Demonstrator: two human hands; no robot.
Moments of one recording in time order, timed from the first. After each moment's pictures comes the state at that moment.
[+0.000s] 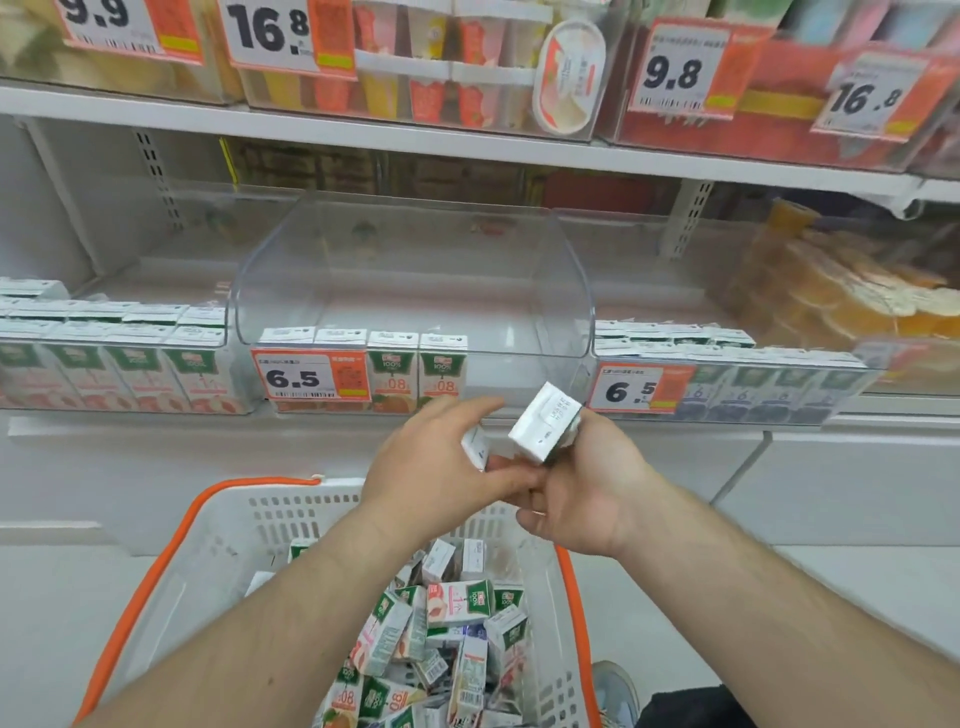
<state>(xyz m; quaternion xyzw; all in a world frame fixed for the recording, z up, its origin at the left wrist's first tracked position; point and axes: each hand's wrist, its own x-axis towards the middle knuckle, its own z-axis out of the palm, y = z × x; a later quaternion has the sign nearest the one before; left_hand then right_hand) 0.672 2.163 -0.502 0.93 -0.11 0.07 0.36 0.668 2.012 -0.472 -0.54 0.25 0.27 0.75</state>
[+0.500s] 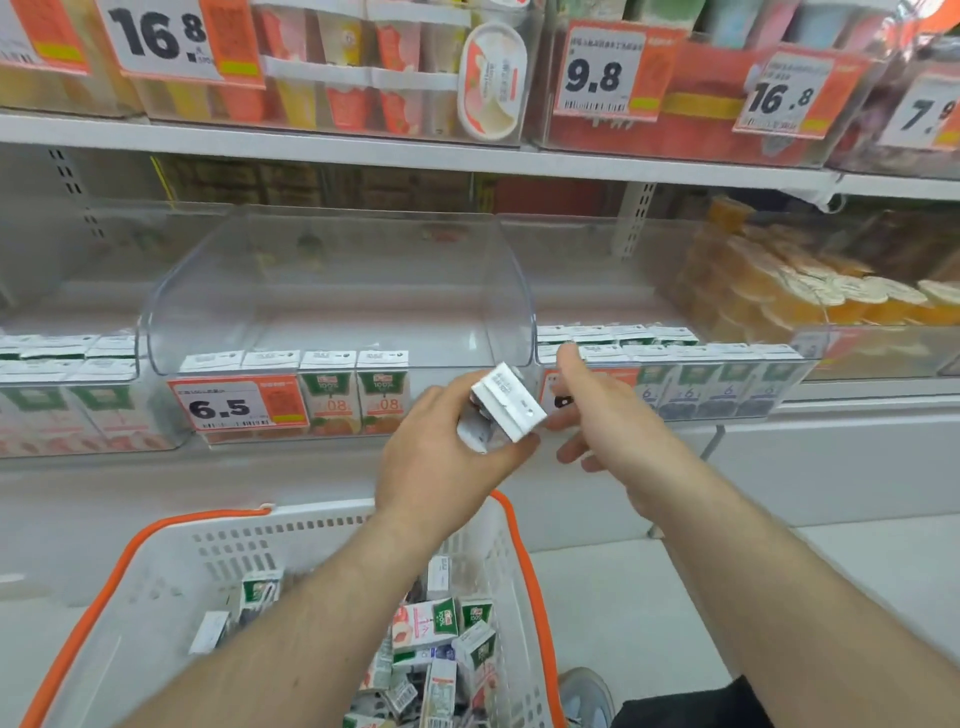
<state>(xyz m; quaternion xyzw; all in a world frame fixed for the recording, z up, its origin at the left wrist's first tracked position) 0.689 2.106 -0.500 0.86 -0.10 0.14 0.47 0.672 1.956 -0.436 -0.83 0.14 0.05 0.54</state>
